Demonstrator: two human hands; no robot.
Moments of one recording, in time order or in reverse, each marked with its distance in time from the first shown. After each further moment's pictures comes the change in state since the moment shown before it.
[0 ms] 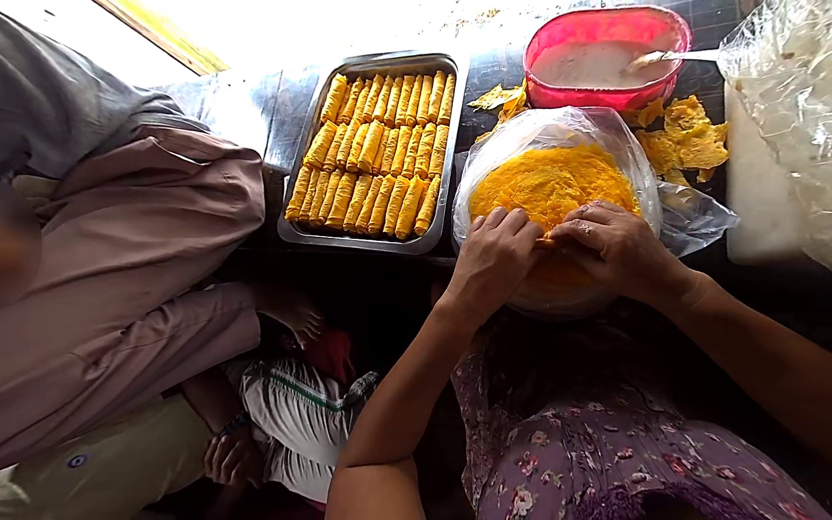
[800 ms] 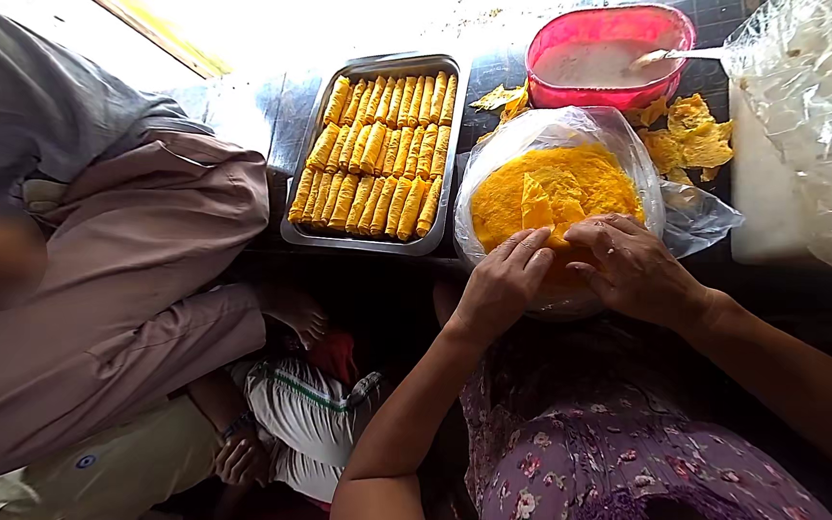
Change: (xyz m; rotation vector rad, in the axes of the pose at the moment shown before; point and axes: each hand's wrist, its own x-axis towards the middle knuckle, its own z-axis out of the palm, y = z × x) left_hand -0.020 0.014 0.017 -0.033 0.175 0.115; right_hand -0.015 -0.014 -0.005 -0.124 0.003 -0.018
